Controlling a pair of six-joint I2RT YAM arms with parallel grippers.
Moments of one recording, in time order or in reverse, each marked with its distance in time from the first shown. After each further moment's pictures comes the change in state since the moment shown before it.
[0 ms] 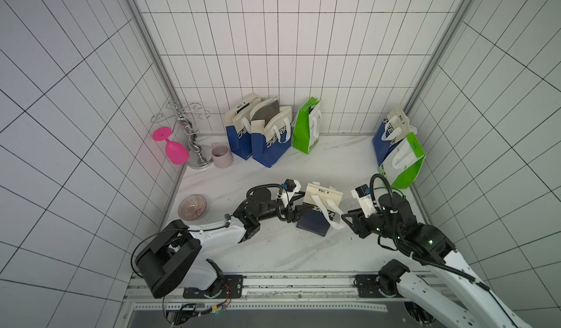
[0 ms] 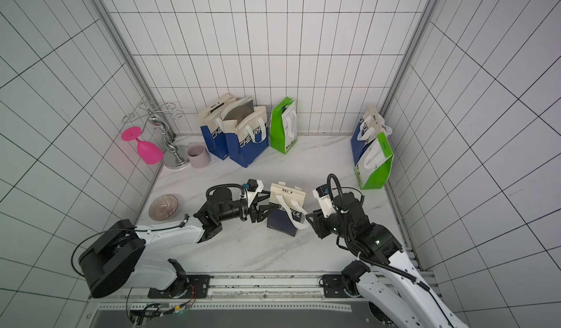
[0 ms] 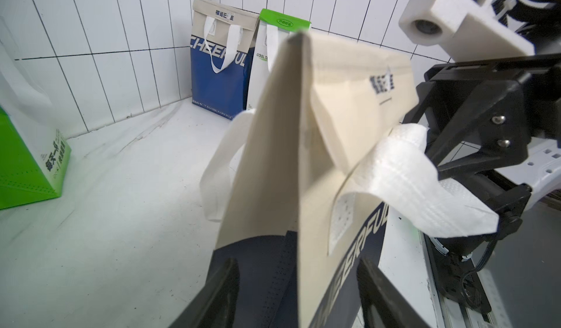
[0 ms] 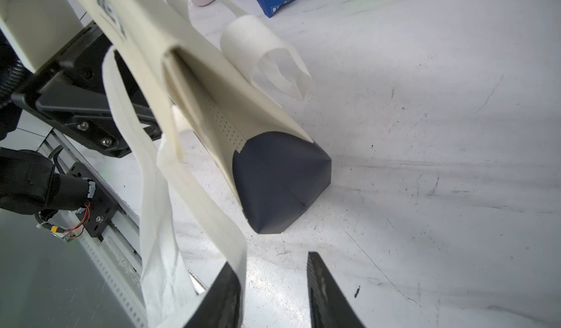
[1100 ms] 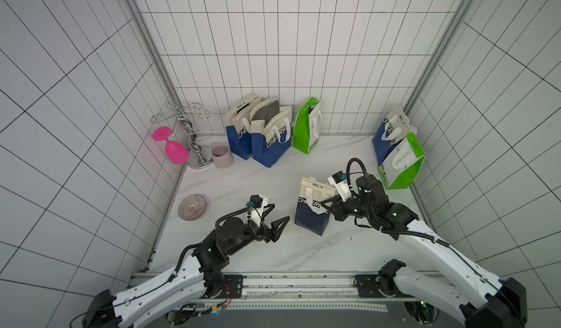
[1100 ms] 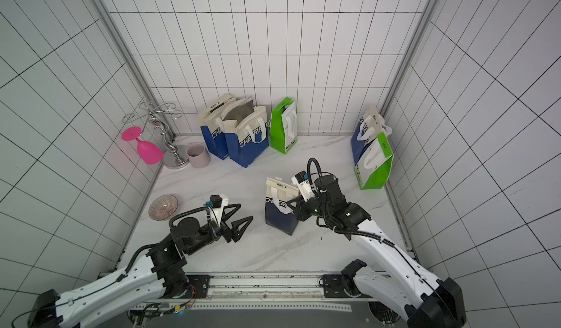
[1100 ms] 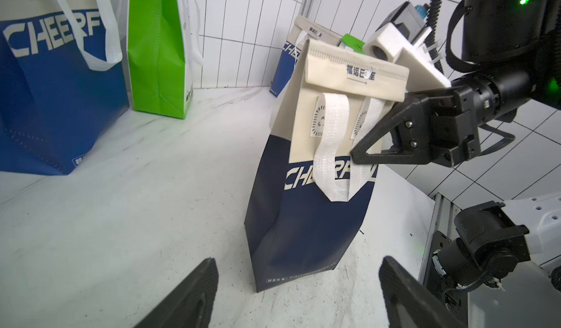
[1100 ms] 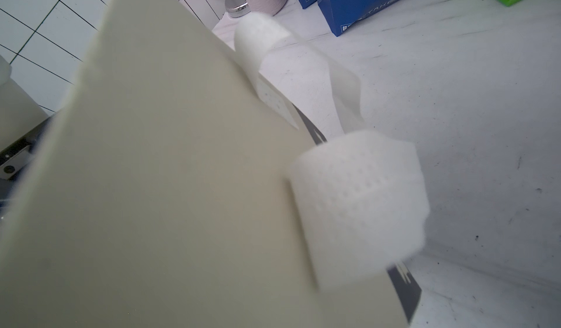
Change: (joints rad) left arm -0.135 -0.755 -0.254 -0.495 -0.480 -0.223; right arm -0.006 0.320 -0.002 0.401 -0.228 0.006
